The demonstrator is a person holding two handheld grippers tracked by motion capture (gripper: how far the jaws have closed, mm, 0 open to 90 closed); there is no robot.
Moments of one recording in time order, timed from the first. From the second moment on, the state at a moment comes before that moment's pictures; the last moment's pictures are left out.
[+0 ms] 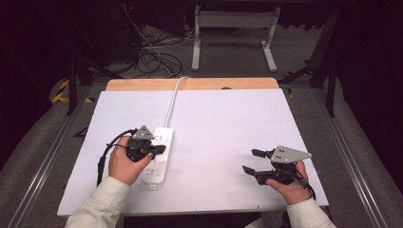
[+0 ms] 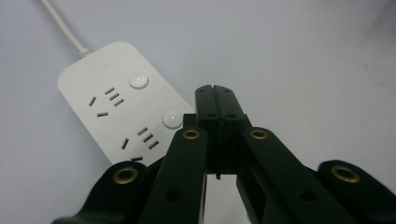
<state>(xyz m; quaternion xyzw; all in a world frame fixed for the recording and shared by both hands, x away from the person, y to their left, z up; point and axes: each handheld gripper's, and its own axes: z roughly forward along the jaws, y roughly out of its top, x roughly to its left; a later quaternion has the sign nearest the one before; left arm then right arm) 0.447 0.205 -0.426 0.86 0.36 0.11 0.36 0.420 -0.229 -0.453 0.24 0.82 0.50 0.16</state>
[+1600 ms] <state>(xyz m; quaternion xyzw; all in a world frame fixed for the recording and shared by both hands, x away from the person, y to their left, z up) 0.473 0.199 -0.453 0.86 0.38 0.13 0.32 0.419 -0.230 -0.452 0.23 0.82 0.50 0.16</state>
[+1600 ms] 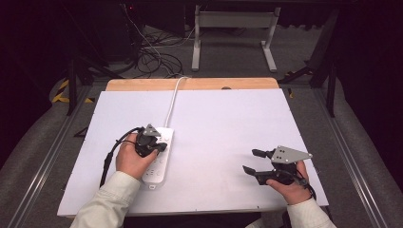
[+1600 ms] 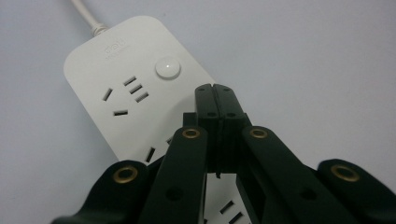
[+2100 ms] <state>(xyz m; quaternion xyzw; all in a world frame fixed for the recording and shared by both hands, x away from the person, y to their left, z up) 0.472 0.196 -0.454 0.86 0.39 0.13 0.31 0.418 -0.230 -0.451 0.23 0.82 0.50 0.17</state>
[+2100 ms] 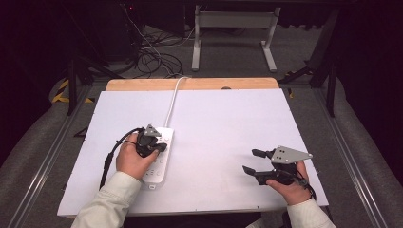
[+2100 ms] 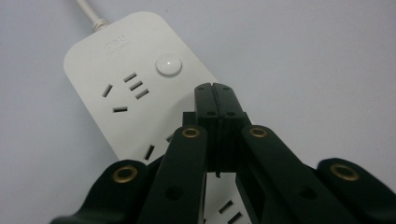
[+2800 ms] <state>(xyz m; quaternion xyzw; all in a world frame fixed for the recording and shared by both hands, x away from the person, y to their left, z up) 0.475 0.204 -0.432 0.83 0.38 0.15 0.38 0.419 -0.230 -0.453 0.24 0.82 0.50 0.16</state>
